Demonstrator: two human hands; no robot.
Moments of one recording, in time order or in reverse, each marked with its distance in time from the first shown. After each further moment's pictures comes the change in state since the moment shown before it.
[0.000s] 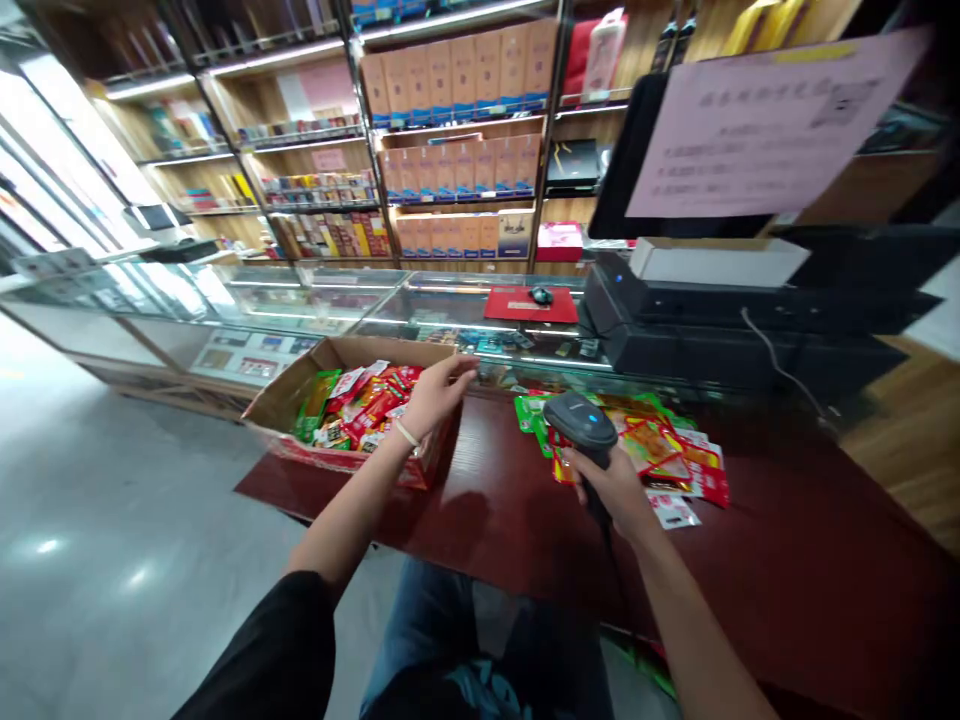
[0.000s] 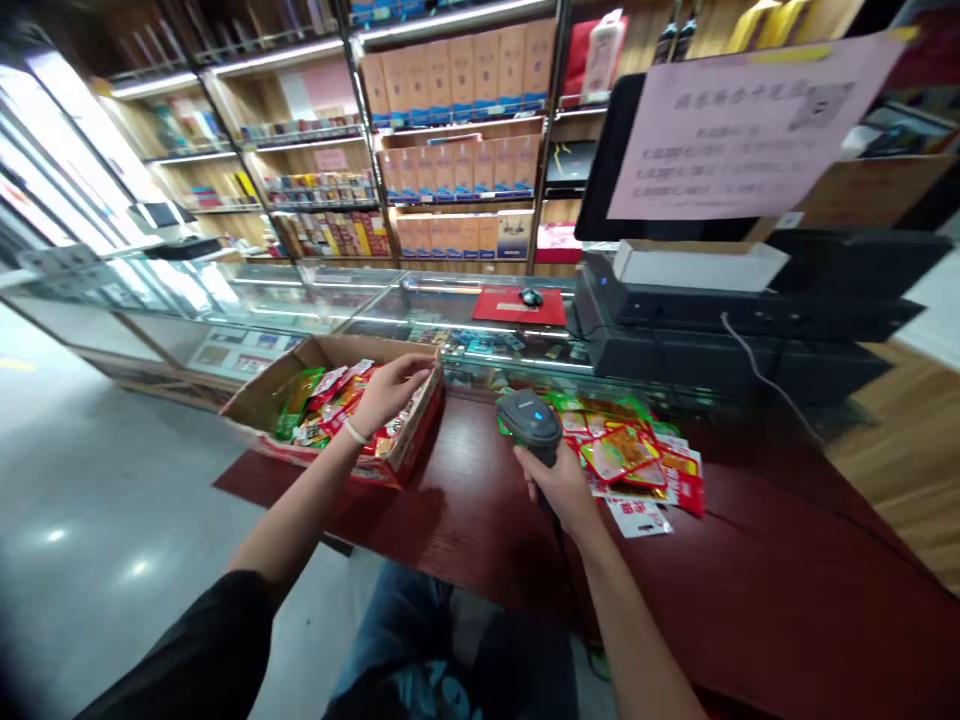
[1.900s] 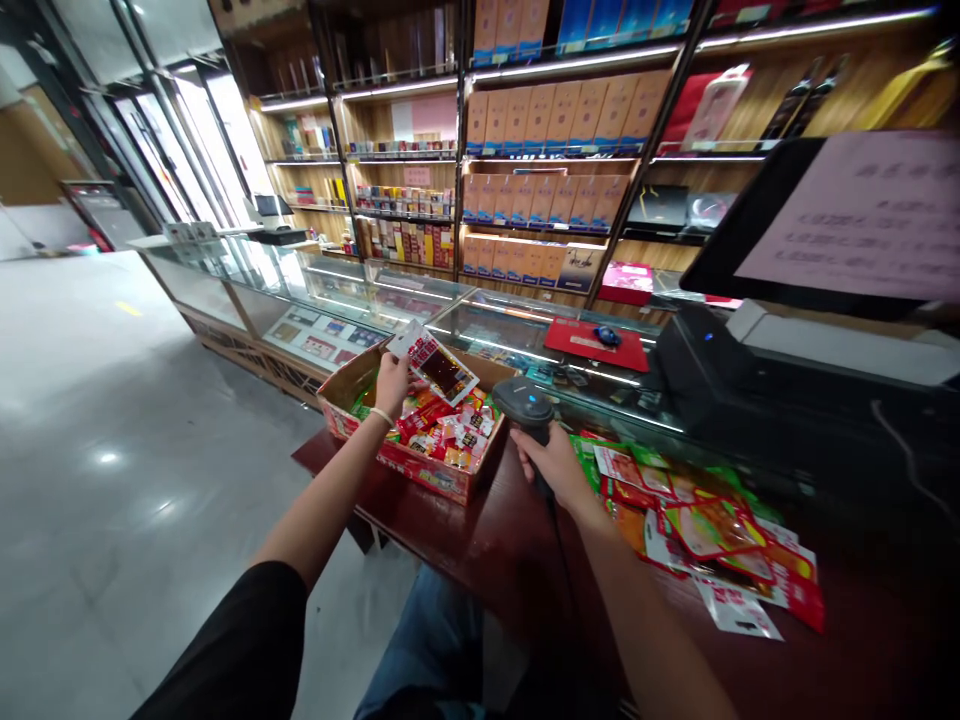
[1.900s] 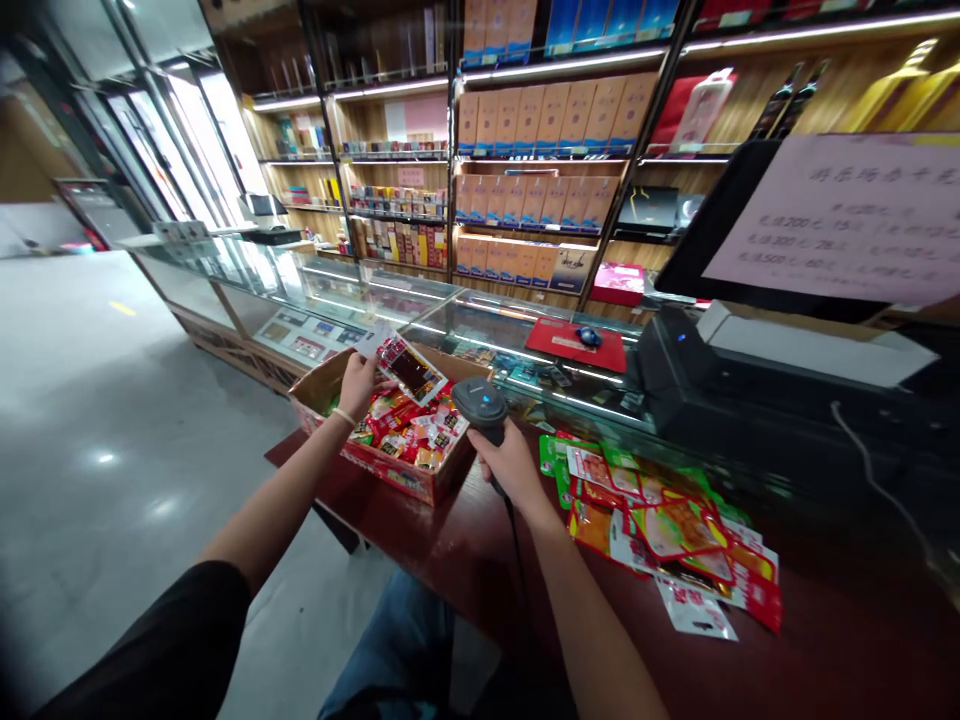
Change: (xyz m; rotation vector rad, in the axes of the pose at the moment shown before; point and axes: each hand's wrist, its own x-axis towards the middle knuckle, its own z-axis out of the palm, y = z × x) left_hand -0.028 -0.104 -0.135 -0.520 0.758 -0.521; right_hand 0.055 -0.044 0.149 -0.023 -0.328 -0.149
